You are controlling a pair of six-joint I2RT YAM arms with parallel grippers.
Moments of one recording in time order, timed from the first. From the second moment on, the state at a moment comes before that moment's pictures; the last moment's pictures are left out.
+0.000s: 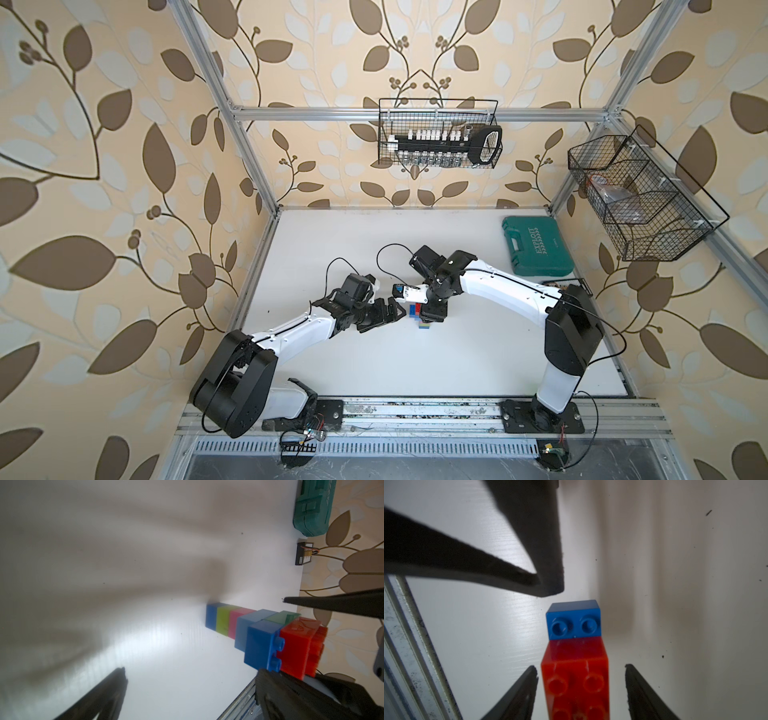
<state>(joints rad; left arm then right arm) -0.56 1.30 0.66 -0.28 0.41 -0.75 0.77 1.80 1.46 -1.00 -0.06 -0.59</state>
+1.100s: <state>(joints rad) 0.16 1.67 1.09 -1.14 0.16 -0.50 0.55 1.55 1.47 -0.72 -0.21 -0.29</state>
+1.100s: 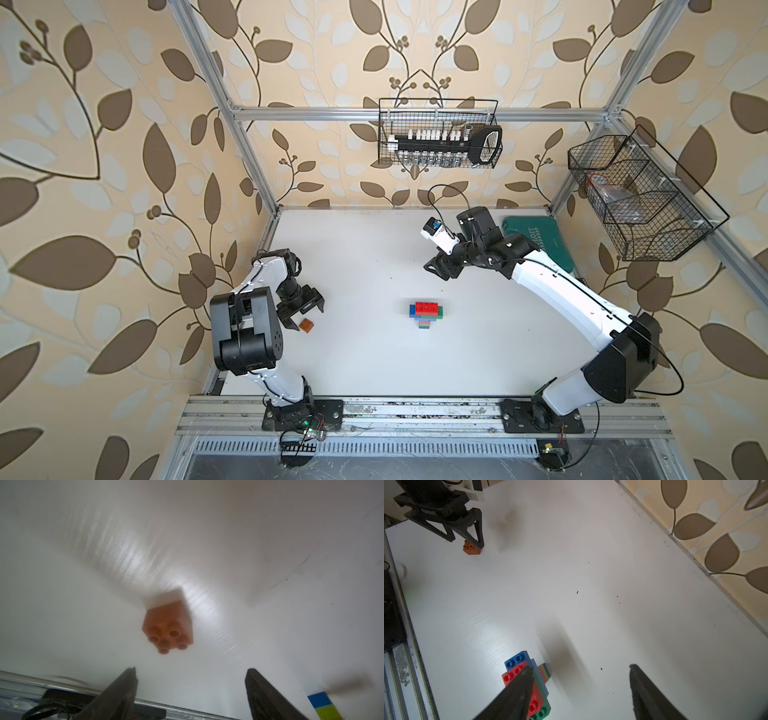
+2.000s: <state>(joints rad) 0.14 1.79 1.12 -1.07 0.09 -0.44 0.55 1.48 1.45 -0.76 -0.22 -0.29</state>
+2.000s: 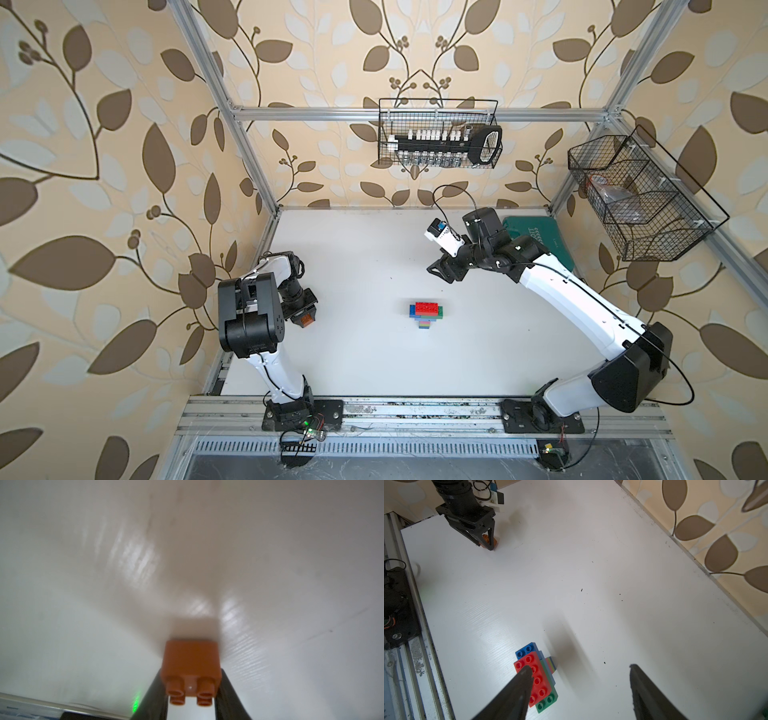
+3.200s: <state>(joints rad) -0.48 2.20 1.70 -1.08 0.05 -0.34 0.55 1.18 1.21 -0.93 0.01 -0.20</state>
